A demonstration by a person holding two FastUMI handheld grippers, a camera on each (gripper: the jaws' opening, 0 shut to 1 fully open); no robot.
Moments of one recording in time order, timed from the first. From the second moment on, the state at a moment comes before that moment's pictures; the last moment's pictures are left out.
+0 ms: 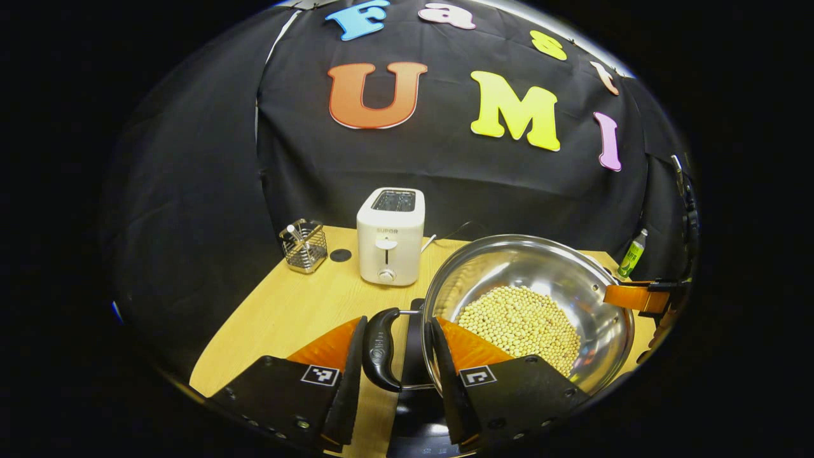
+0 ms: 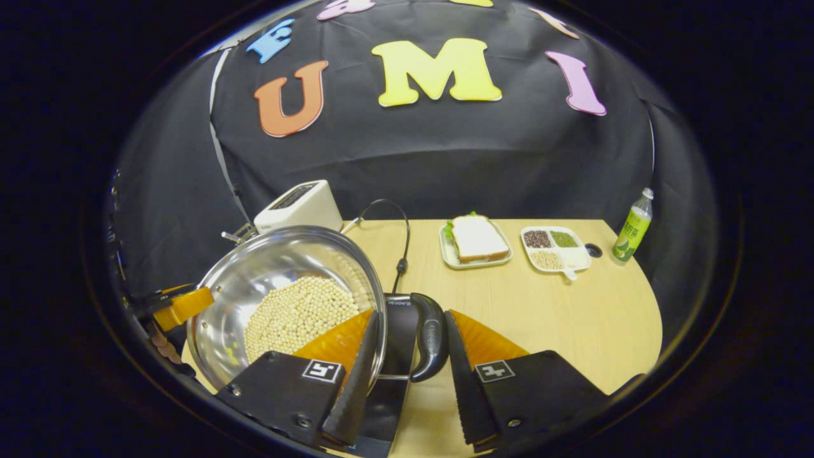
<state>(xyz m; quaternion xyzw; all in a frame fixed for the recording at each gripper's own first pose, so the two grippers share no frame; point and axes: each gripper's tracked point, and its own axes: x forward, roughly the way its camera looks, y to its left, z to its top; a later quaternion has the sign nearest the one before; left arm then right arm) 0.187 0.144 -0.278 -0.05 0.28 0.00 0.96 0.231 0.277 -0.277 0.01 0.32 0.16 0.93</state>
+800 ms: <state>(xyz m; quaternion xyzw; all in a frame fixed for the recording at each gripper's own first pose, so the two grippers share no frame) 0.208 0.143 -0.319 -0.04 0.28 -0.01 0.96 0.244 0.278 -0.316 0.03 0.30 0.14 0.94</state>
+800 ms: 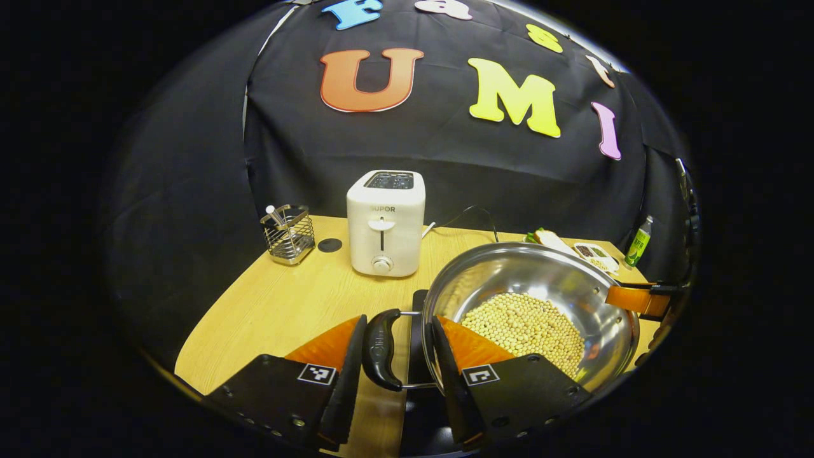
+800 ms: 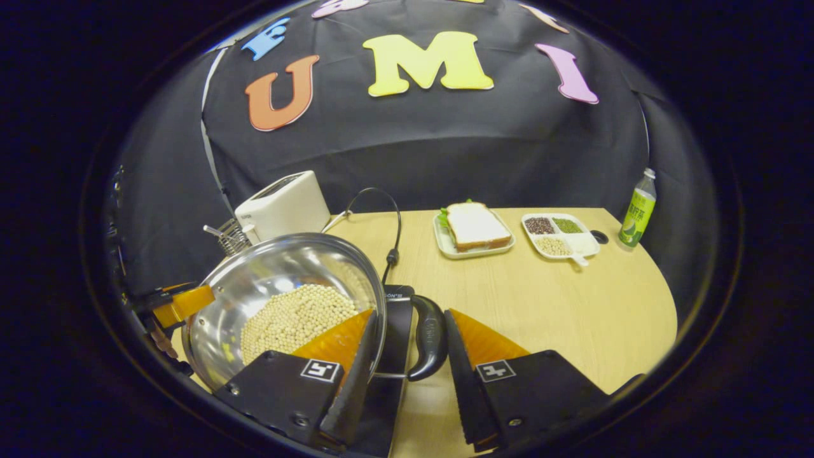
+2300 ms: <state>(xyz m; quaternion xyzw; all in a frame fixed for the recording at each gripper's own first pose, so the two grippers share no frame) 0.011 0.070 -0.069 0.01 0.02 0.02 1.00 0.020 0.130 -0.086 0.03 0.00 0.13 0.99</state>
